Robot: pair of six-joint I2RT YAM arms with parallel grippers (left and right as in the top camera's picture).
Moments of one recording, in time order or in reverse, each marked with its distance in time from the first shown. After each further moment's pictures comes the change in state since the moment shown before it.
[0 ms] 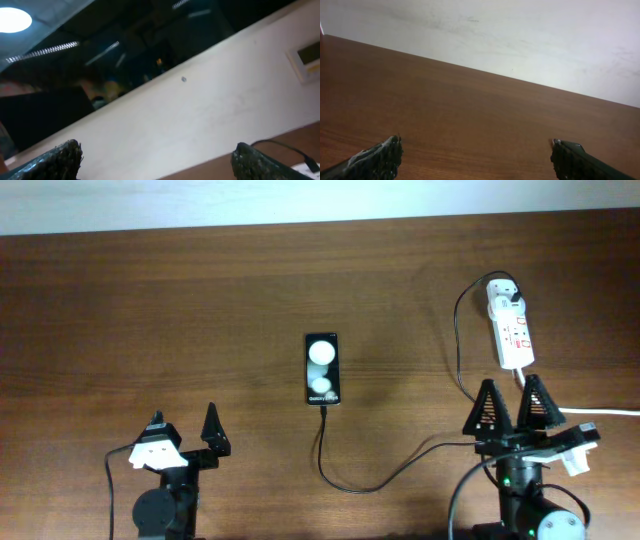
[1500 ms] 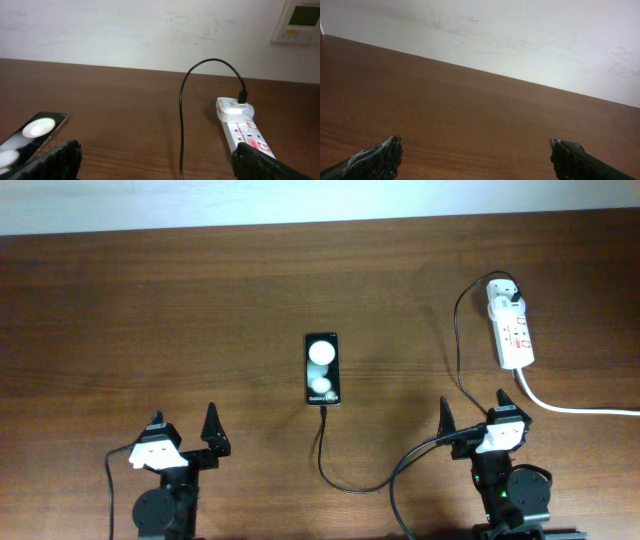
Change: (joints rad) left arm 0.000 0.000 0.000 0.000 0.000 0.000; right arm 0.000 -0.001 -0.095 -0.365 -0.038 -0.564
